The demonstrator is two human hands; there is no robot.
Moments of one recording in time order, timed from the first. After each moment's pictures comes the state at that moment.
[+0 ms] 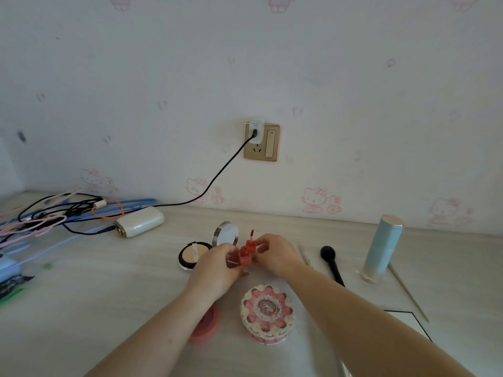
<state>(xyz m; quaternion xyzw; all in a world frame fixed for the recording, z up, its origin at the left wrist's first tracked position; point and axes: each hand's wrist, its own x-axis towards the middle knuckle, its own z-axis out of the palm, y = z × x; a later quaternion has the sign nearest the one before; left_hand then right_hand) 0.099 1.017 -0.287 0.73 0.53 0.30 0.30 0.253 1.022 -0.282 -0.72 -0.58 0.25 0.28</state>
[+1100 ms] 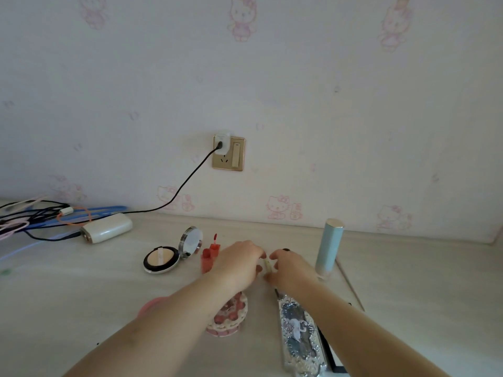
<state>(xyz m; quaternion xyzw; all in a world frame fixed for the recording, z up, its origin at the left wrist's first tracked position) 0.196 0.992 -0.259 0.90 0.41 0.13 0.05 0.323 0.945 -0.263 -0.79 -0.58 0.13 0.13</state>
